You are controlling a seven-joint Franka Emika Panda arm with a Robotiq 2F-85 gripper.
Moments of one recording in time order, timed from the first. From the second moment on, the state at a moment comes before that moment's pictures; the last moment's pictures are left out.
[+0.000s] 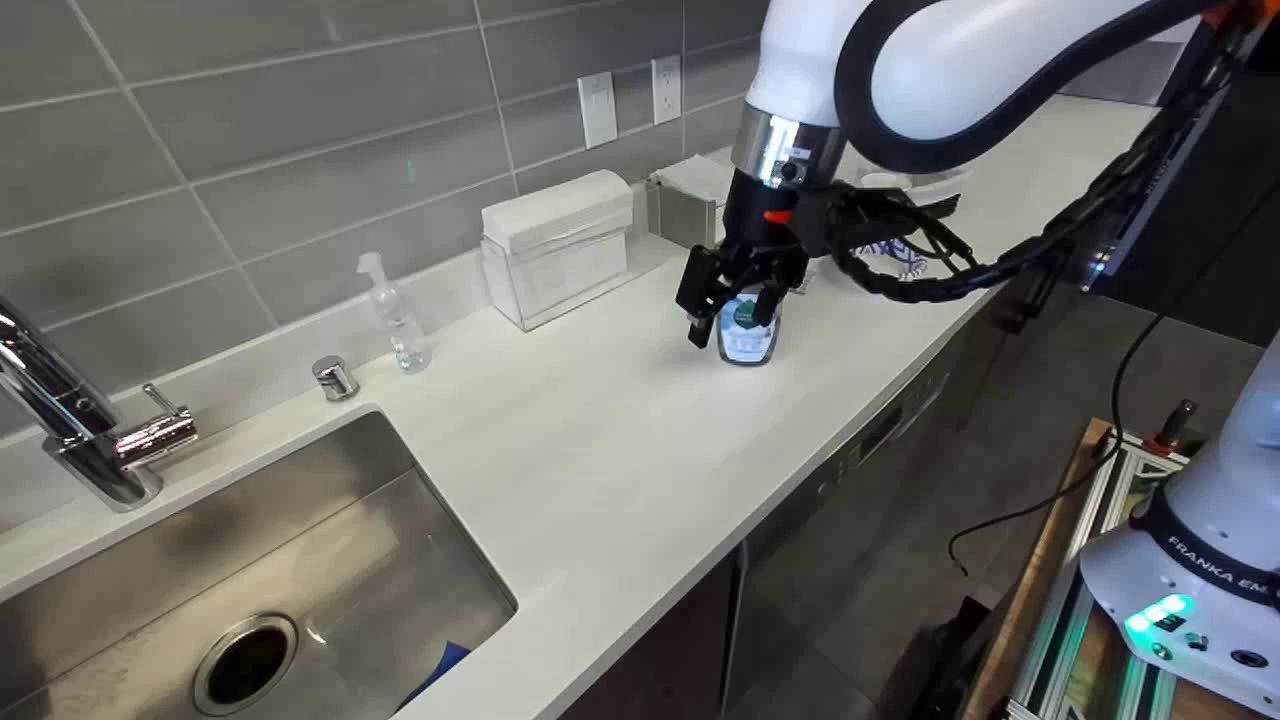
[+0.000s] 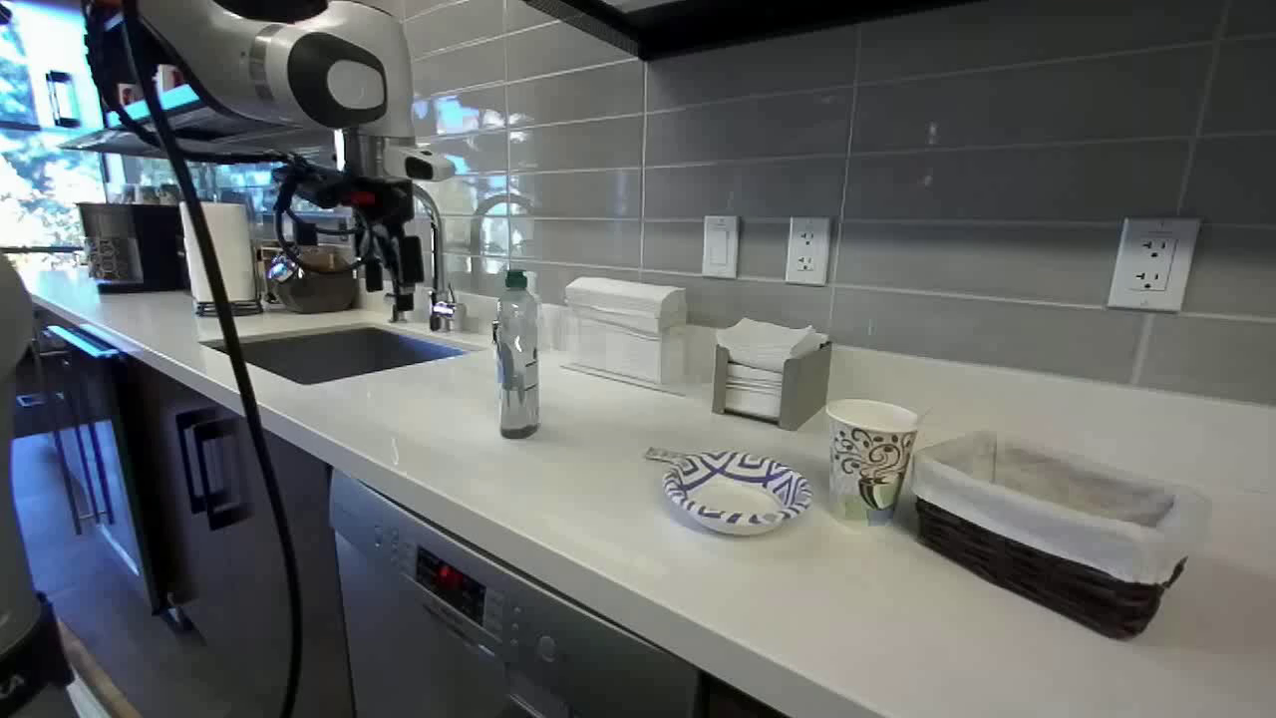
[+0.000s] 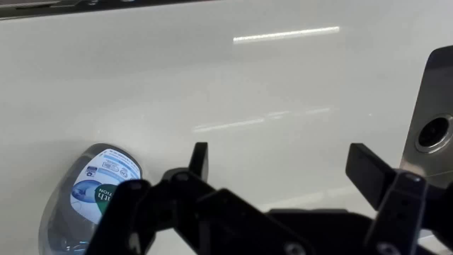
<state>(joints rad) 0.14 -0.31 0.26 -2.44 0.24 2.32 0.41</state>
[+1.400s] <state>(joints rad) 0.03 -0.15 0.32 -2.04 -0.33 1.98 1.21</state>
